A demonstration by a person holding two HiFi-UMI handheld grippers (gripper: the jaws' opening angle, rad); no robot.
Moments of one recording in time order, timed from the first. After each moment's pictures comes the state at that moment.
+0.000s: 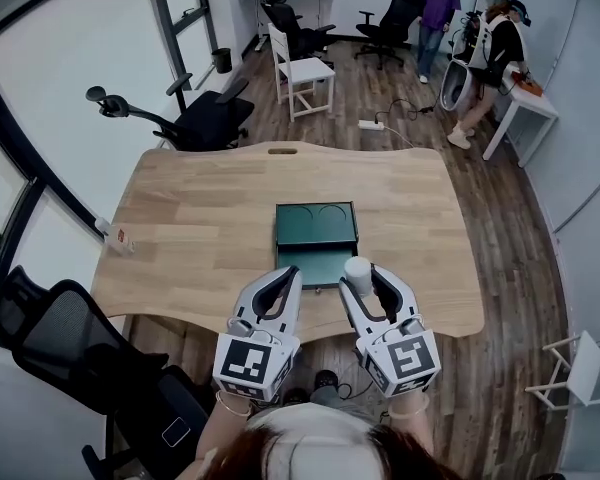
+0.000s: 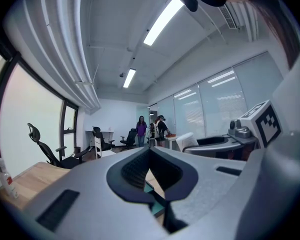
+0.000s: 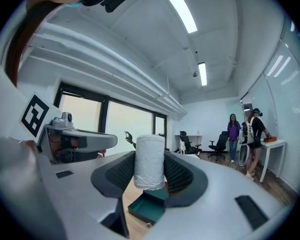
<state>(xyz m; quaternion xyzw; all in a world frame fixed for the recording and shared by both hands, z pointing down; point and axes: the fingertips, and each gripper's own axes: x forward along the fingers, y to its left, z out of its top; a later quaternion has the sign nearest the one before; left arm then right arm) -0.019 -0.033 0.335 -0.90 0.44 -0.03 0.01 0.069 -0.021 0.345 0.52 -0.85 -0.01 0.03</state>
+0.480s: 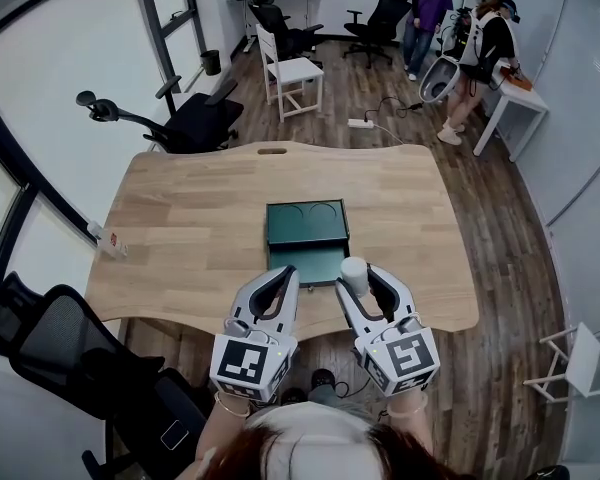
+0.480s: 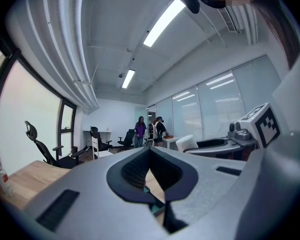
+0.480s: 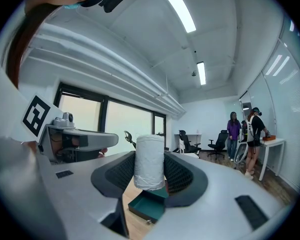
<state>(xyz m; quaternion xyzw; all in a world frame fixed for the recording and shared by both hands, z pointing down) -0.008 -0.025 0.335 -0.90 0.43 -0.02 0.00 0.079 -0.011 0.348 0.53 -0.85 0.00 0.03</state>
